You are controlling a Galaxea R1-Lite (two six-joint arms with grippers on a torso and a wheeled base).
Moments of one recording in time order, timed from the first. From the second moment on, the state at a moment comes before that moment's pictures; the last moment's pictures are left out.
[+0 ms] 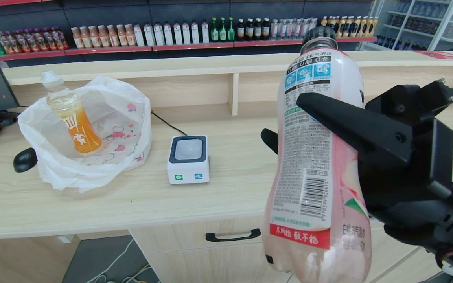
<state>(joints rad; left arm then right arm) 0.00 0.00 0.00 0.00 0.00 0.00 0.84 1.57 -0.55 -1.57 0.39 1.17</state>
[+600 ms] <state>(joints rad) 0.00 0.00 0.00 0.00 0.00 0.00 0.84 1.55 -0.56 -1.57 0.39 1.18</state>
